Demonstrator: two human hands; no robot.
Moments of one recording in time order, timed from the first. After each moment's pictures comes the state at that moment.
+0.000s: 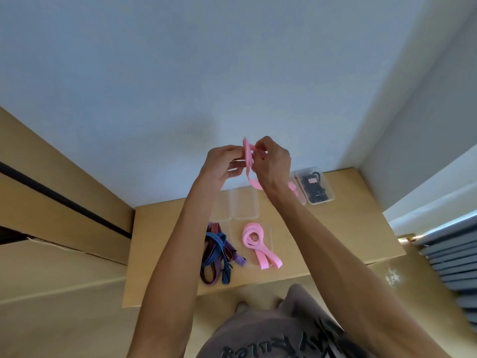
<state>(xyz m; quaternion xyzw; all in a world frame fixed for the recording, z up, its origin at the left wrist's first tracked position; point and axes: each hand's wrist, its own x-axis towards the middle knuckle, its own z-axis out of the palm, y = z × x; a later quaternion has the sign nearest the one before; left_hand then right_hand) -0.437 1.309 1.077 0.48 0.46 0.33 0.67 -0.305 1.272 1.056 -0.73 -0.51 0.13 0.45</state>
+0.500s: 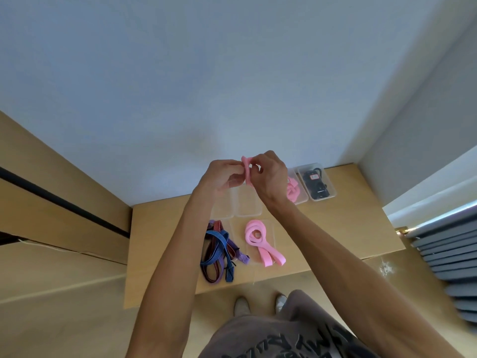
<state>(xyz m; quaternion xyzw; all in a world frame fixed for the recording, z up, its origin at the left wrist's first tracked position) -0.462 1.319 1.039 0.43 0.51 0.27 0.69 -0.335 1.263 1.027 -0.71 -0.54 0.09 0.44</state>
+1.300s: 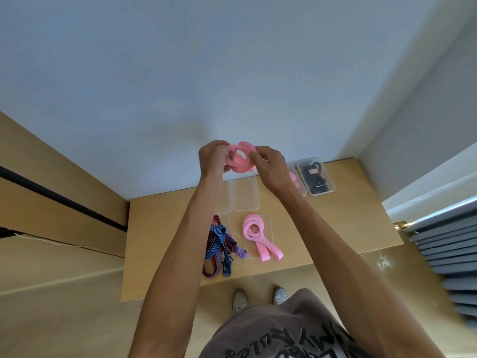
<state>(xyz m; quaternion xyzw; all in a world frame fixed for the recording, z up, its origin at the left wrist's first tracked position) -0.446 1.320 1.048 0.39 0.58 0.43 0.57 -0.309 1.270 1.031 -0.65 -0.52 0.33 0.44</state>
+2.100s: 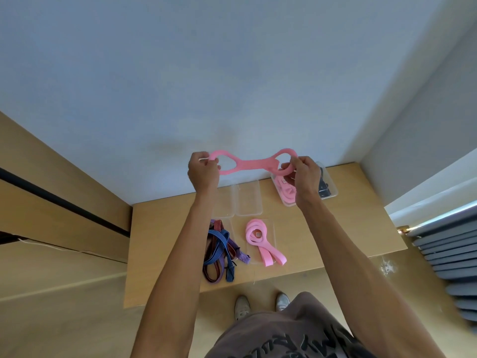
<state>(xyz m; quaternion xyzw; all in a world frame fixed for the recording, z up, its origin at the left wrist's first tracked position) -0.471 1.337 1.006 0.41 0.67 0.47 0.41 -0.265 1.258 1.007 -0.67 -0.19 0.39 0.60</state>
